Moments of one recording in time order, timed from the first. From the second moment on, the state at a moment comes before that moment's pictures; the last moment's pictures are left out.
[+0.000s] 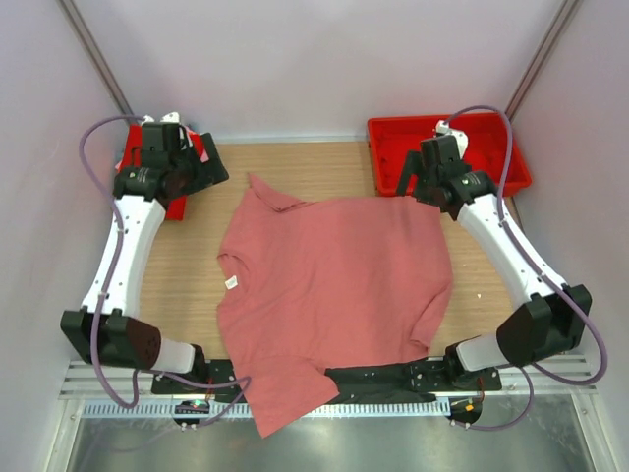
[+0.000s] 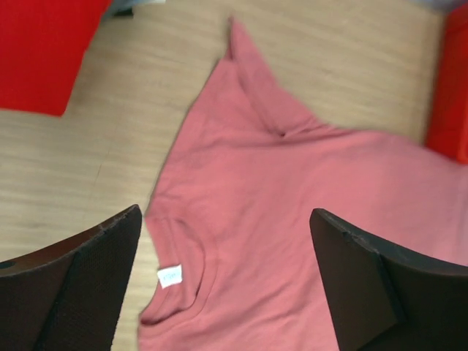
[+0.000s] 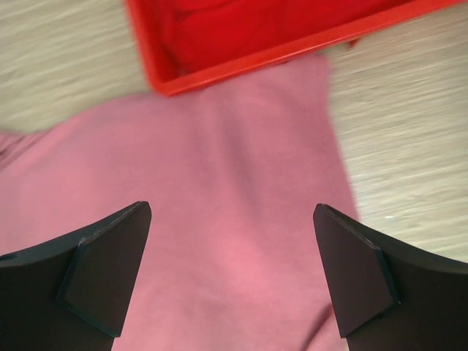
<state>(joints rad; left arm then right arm) -0.10 1.47 1.58 -0.87 -0.01 -0.39 0.27 1.46 1.42 -0.77 0.35 0.44</state>
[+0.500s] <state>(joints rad) -0.21 1.84 1.47 -0.62 0.14 -0.58 0.57 1.43 1.02 -0.58 0.13 0.50</state>
